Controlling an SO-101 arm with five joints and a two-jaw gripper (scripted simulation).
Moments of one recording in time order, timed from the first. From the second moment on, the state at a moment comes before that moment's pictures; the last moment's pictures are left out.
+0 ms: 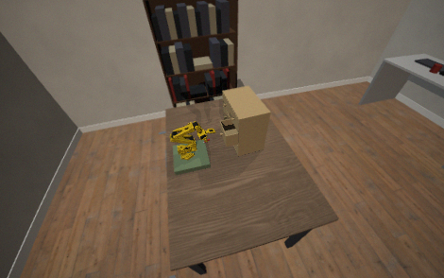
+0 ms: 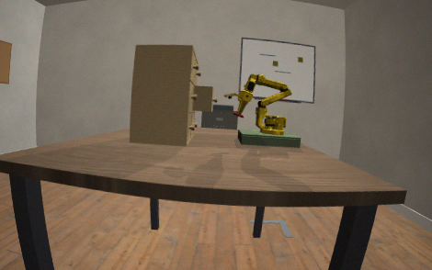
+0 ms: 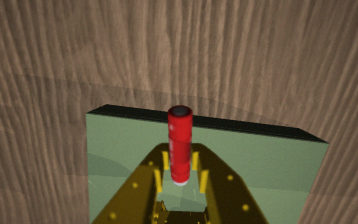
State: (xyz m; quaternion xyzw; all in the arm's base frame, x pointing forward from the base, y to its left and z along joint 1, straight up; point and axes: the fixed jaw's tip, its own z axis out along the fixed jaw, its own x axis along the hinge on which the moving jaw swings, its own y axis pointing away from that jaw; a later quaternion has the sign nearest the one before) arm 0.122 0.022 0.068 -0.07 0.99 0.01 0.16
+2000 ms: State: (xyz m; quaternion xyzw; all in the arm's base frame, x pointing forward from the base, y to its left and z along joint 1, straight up) arm 0.124 0.023 0.212 -0.05 0.82 0.03 0.57
